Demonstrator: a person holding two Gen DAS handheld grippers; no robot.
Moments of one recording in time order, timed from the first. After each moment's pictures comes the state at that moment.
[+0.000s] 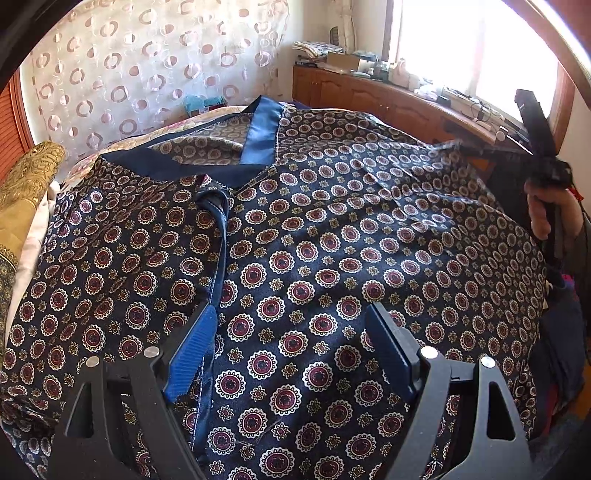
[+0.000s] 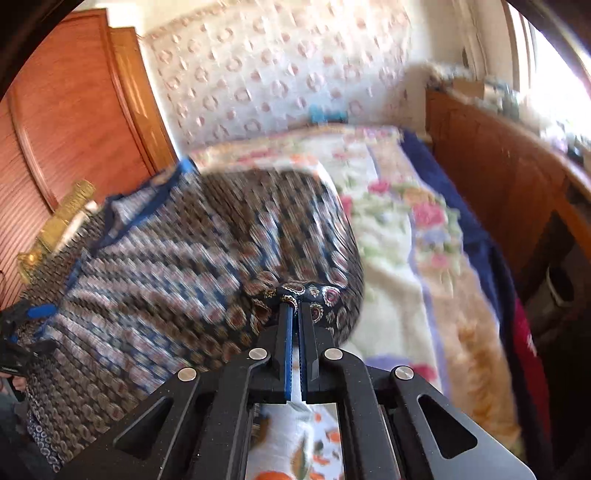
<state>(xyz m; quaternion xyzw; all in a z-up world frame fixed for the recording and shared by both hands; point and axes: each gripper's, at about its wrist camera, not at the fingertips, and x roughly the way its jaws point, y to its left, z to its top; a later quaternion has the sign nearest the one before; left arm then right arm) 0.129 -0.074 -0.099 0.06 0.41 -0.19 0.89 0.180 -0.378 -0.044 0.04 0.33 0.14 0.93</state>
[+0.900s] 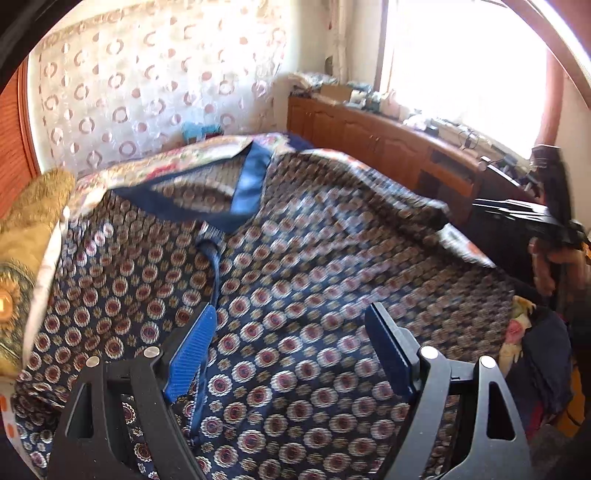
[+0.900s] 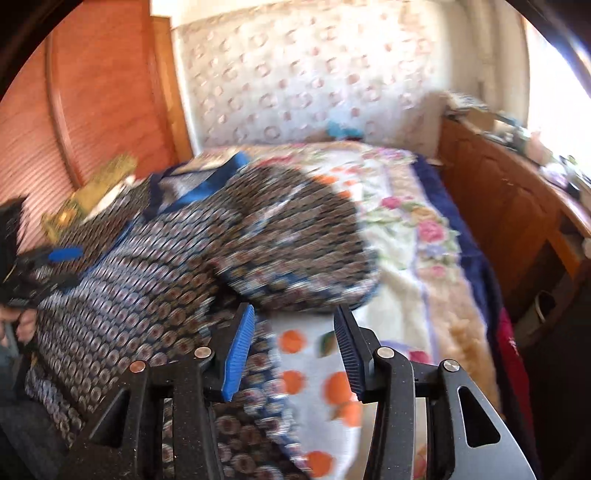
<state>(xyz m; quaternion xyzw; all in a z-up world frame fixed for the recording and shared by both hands) 0.100 -0.076 -0.052 0.04 0.35 -0.21 0.91 0.090 -0.358 -0.031 0.00 0.31 0.13 0.94</state>
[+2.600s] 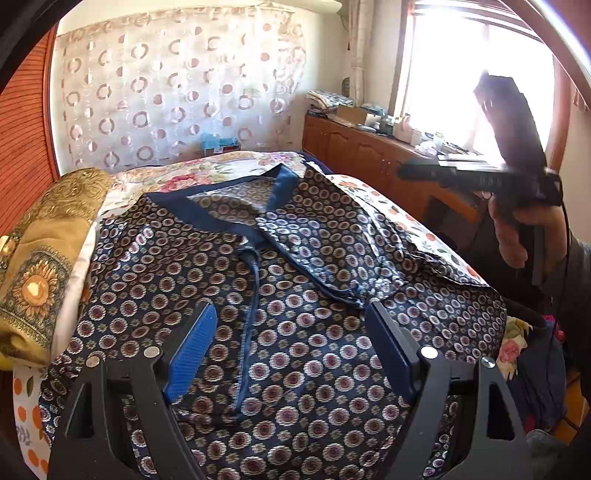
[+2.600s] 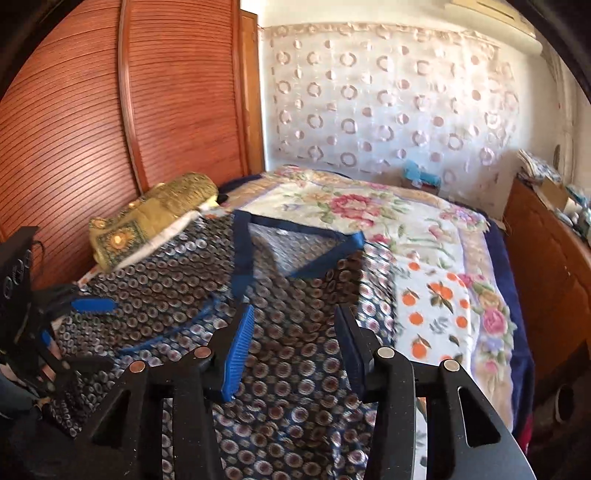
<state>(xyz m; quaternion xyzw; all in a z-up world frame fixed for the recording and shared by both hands) 0.083 -0.035 -0.034 0.00 0.33 -0.18 0.93 0.173 -0.229 0.057 -0.09 0.27 0.28 0.92</state>
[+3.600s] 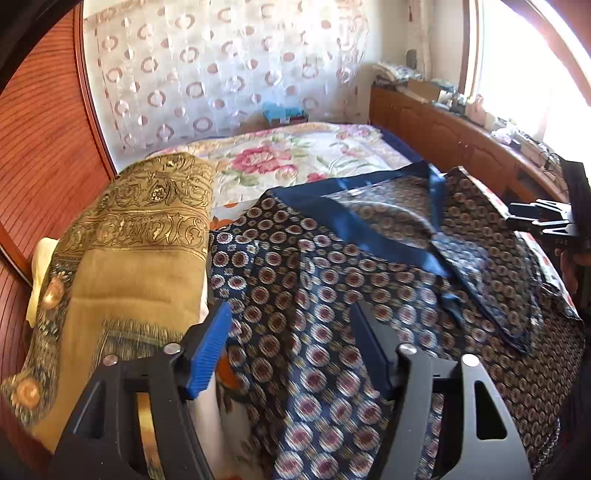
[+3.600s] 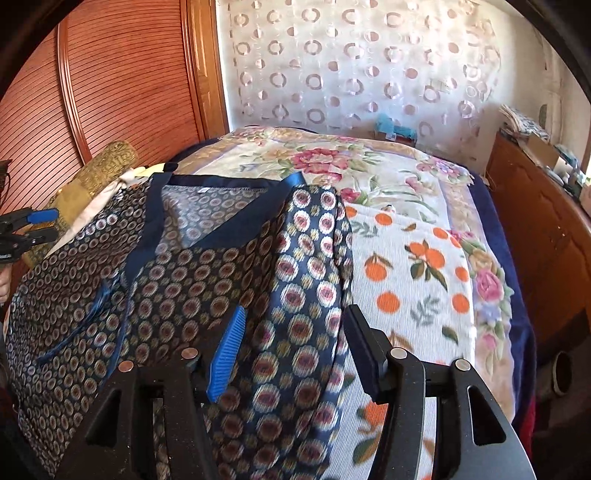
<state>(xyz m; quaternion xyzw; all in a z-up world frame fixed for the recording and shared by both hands) 0.222 0.083 -0.044 0.04 0.40 -0.07 0.91 0.305 -0.220 -0.012 -0.08 0.35 0.23 0.91</state>
